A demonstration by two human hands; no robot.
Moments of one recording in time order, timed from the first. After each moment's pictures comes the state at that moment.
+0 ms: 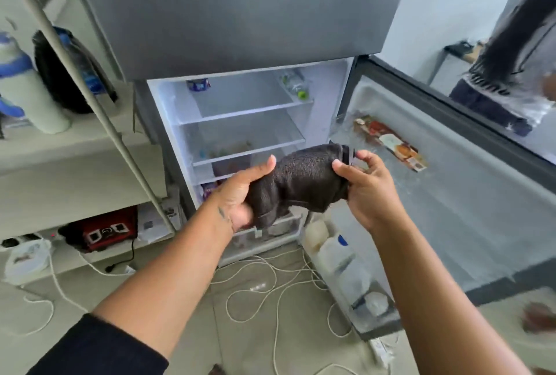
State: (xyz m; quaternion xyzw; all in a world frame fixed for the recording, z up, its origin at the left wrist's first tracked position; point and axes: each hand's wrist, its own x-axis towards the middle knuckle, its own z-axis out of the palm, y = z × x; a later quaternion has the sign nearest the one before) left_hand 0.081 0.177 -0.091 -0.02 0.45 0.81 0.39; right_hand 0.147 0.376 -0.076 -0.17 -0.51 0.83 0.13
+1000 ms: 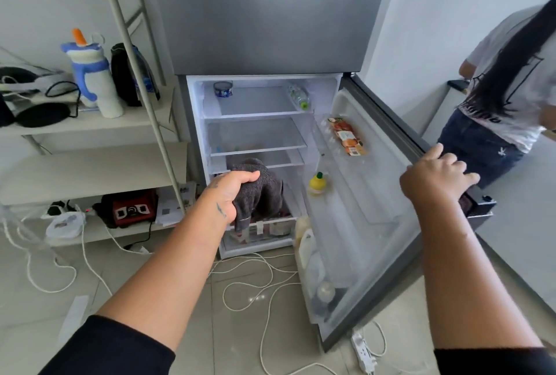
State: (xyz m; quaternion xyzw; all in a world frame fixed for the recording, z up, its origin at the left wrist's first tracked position) left_hand 0.223 0.171 -0.074 -0.18 0.59 0.77 0.18; right_hand 0.275 0.494 -0.023 -0.39 -0.92 -0.04 0.07
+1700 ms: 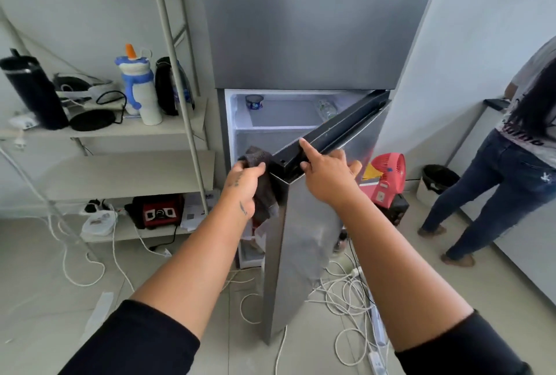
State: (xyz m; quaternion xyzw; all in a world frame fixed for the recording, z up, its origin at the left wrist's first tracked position) left_hand 0.194 0.140 -0.070 -0.15 0.55 0.82 0.01; right_hand 0.215 0.304 -0.028 0.02 -0.99 0.14 0.07
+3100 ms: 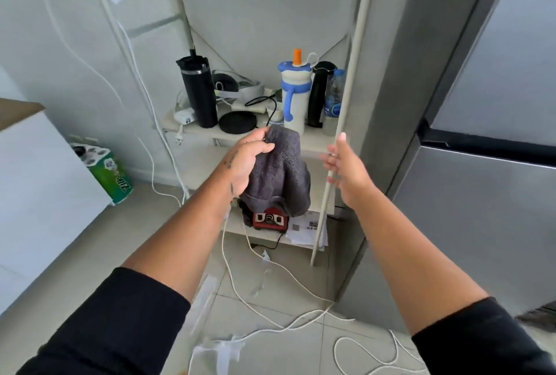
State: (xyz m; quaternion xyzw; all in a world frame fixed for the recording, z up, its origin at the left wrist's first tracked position) left_hand 0.055 -0.257 -0.036 -0.01 0.61 0.79 -0.05; right_hand -0.017 -0.065 -0.069 0.00 -0.69 0.71 -0.15
